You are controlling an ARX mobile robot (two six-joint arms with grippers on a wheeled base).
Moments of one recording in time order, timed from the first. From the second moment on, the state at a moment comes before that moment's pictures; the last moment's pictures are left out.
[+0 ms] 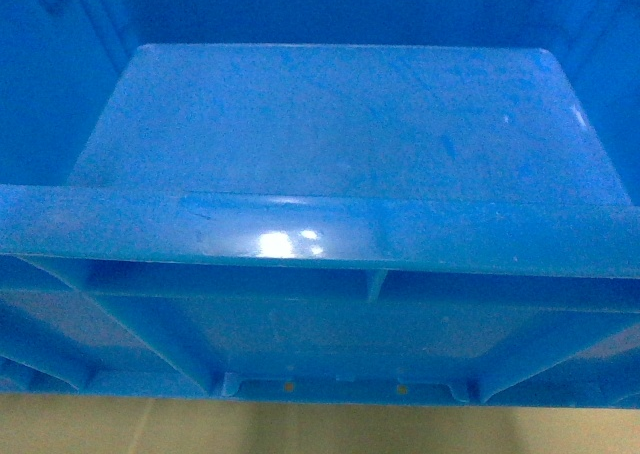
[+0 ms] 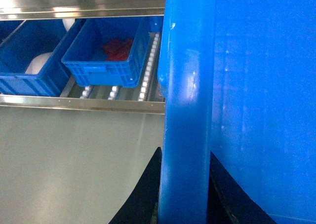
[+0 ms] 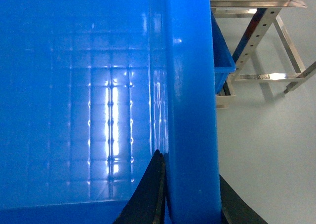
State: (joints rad) left arm -0.48 0.97 0.79 -0.44 -0.57 -0.22; right arm 0.41 0.95 0.73 -0.37 0.40 0.21
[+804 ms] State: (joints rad) left arm -0.47 0.97 0.79 -0.45 -0.57 -0.22; right arm 0.41 0.95 0.73 -0.37 0.40 0.21
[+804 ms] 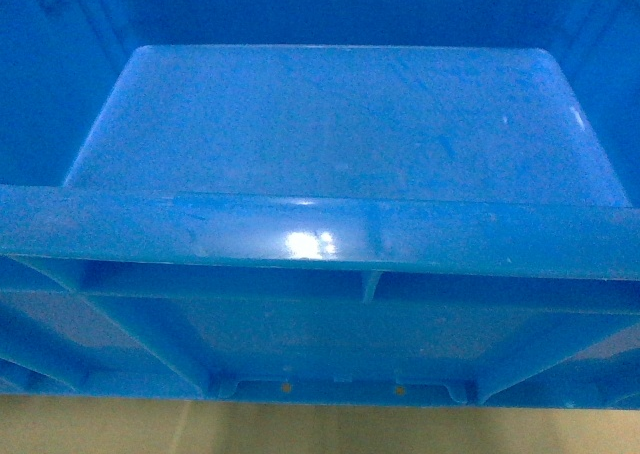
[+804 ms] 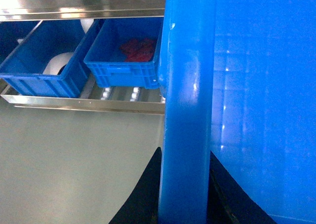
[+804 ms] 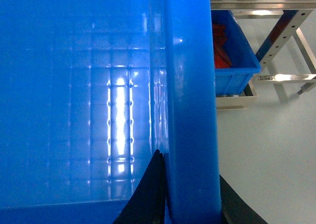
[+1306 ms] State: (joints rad) left arm -0.47 0.97 0.79 -0.44 -0.57 -0.22; right arm 0.41 0.95 0.73 -0.37 0.40 0.21
